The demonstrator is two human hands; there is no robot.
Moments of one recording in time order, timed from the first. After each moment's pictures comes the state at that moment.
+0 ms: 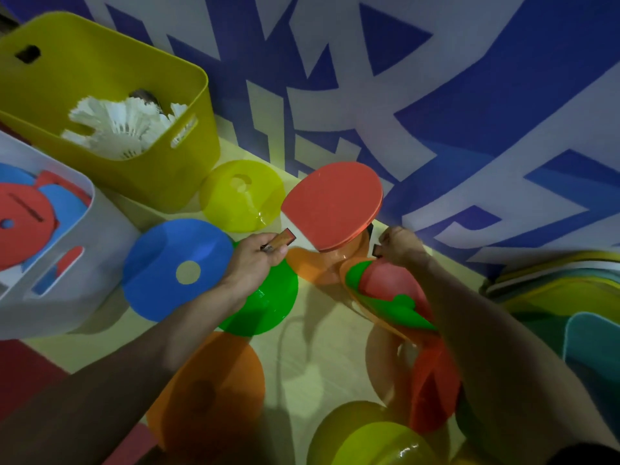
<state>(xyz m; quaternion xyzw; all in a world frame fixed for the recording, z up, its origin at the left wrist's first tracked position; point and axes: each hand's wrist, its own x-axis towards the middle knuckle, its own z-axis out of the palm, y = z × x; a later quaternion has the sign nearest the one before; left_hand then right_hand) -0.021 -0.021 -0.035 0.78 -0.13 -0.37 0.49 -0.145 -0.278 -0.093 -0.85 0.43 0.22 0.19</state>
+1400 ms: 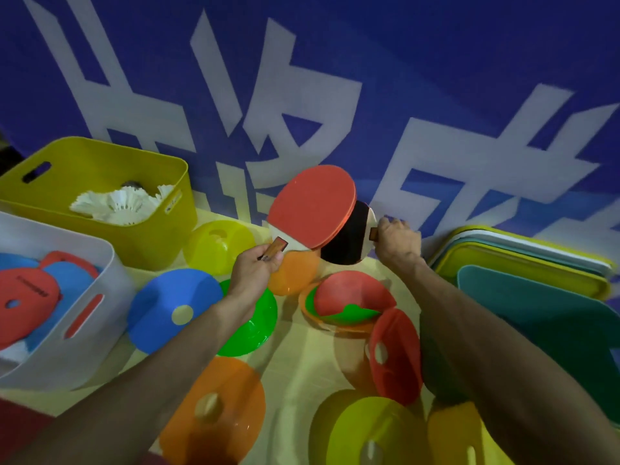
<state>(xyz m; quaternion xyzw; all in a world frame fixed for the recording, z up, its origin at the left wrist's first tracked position) -0.078 -0.008 0.061 0.74 -0.17 -0.33 0.57 -0.218 -0.217 0.061 -0.86 0.50 0.05 -0.04</state>
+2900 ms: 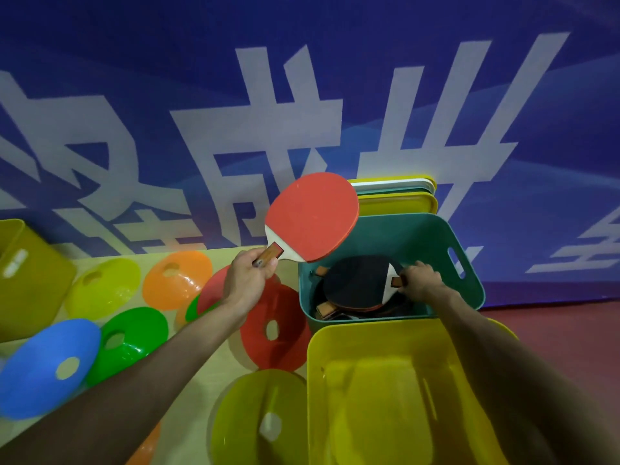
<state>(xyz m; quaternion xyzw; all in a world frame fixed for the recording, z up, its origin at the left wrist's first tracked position) -0.322 -0.116 0.076 0.75 -0.37 -0.33 0.44 -0.596 -0.270 -0.006 -0.76 0.61 0.16 0.18</state>
